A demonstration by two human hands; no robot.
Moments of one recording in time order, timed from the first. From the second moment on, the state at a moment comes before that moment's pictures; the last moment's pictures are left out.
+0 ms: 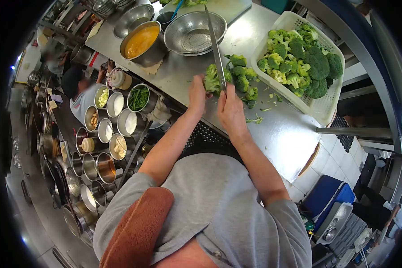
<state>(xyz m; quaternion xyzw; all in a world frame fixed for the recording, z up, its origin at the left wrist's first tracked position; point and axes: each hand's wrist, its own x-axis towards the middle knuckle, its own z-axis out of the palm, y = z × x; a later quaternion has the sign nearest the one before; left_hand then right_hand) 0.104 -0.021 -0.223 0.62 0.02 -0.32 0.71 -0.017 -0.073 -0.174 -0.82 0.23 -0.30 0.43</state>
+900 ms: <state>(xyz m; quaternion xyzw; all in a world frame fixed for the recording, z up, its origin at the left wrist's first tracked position) 0.099 -0.020 -0.232 0.63 -0.02 -0.30 0.72 -0.014 -0.099 -0.181 -0.87 0.21 -0.25 0.37</state>
